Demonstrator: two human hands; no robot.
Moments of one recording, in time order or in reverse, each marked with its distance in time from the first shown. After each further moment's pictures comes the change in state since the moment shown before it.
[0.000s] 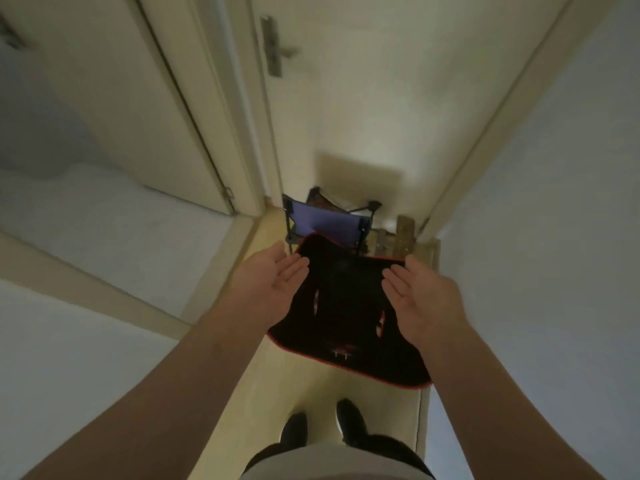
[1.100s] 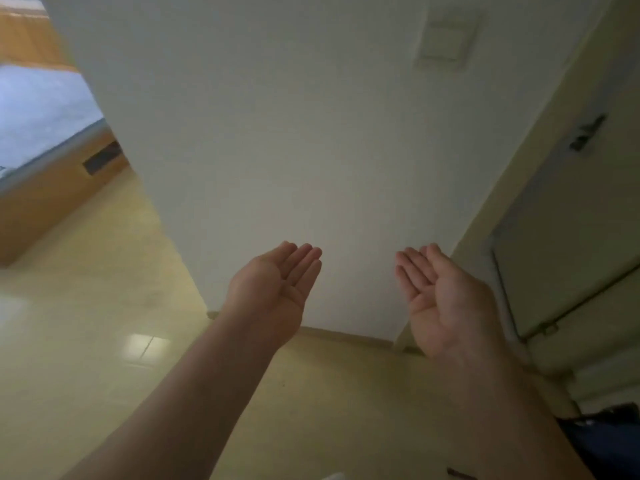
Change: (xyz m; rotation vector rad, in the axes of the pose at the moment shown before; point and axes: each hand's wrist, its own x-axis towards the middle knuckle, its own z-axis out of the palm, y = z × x) left_hand -0.360 -0.086 -0.328 -1.123 0.505 0.891; right_hand -0.352 0.192 0.125 -0.598 -1.152 0.403
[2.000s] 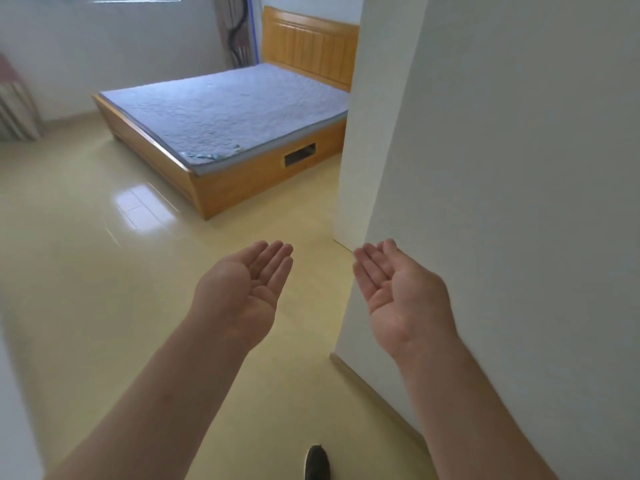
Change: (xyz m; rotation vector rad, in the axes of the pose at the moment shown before) left_hand 0.105 0.402 -0.234 -0.395 0.356 0.480; right_hand 0.042 0.325 0.438 -0.275 -0.480 0.402
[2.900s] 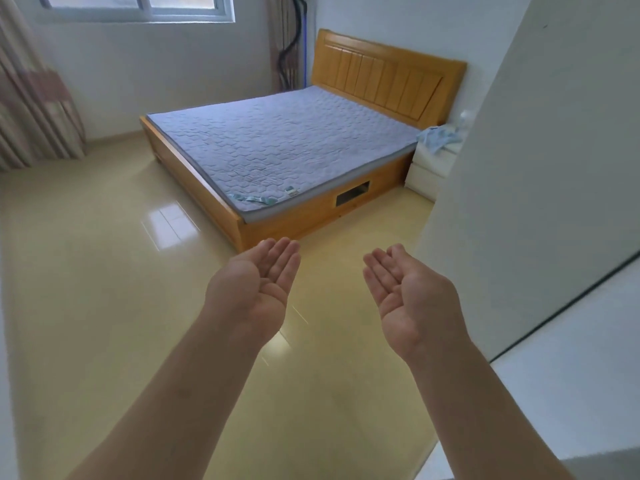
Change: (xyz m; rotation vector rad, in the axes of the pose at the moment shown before) left_hand 0.359 0.331 0.056 -0.123 0.025 0.094; right_hand 0.308 0.115 0.384 -0.095 -0.126 0.036
